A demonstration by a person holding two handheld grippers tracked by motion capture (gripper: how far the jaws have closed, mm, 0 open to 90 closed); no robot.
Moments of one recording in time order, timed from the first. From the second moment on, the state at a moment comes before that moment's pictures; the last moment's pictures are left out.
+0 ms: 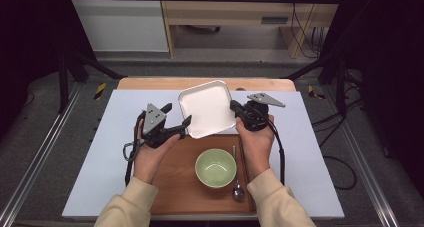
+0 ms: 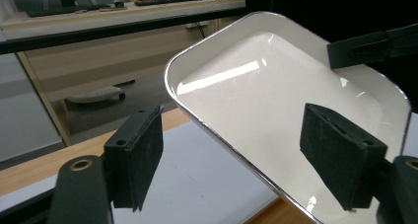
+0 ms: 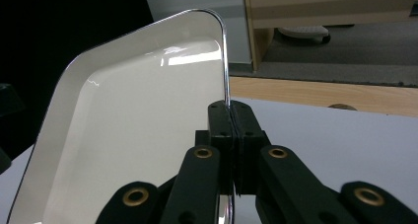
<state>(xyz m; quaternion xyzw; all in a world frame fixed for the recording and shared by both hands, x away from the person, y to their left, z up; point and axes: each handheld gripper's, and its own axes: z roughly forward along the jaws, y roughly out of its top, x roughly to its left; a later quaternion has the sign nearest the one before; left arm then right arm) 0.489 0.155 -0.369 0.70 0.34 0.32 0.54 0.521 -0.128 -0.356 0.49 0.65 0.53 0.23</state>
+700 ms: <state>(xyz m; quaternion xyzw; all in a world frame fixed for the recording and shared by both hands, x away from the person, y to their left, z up) 0.500 0.151 -0.374 0.68 0.38 0.30 0.55 0.511 -0.117 -0.350 0.48 0.64 0.55 0.24</state>
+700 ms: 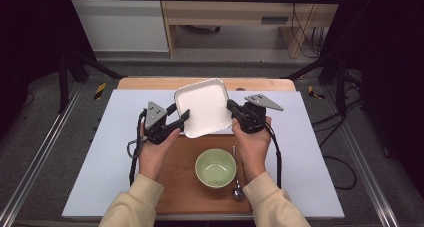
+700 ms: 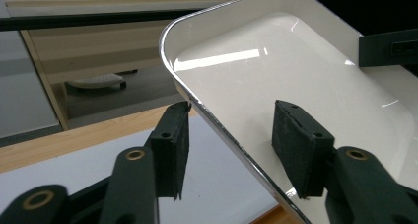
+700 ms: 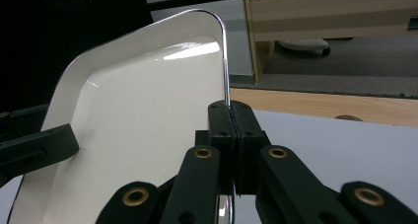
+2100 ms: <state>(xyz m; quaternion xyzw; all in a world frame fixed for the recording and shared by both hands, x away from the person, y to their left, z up) 0.502 0.171 -0.363 0.61 0.42 0.38 0.56 0.507 -0.090 -0.374 0.43 0.71 0.51 0.24</state>
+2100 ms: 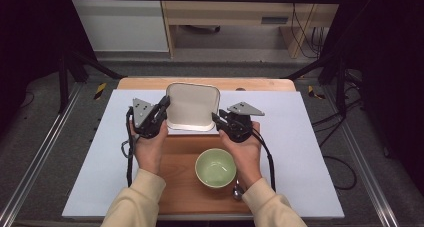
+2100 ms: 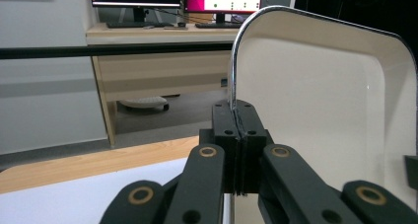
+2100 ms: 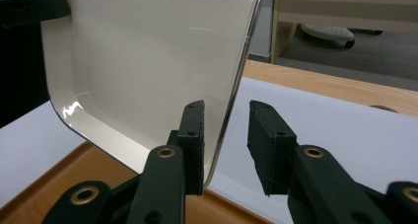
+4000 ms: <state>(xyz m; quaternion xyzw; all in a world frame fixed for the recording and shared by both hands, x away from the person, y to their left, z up) 0.470 0.255 -0.402 0.64 0.47 0.34 0.51 0.438 -0.295 -0.433 0.48 0.61 0.46 0.42</state>
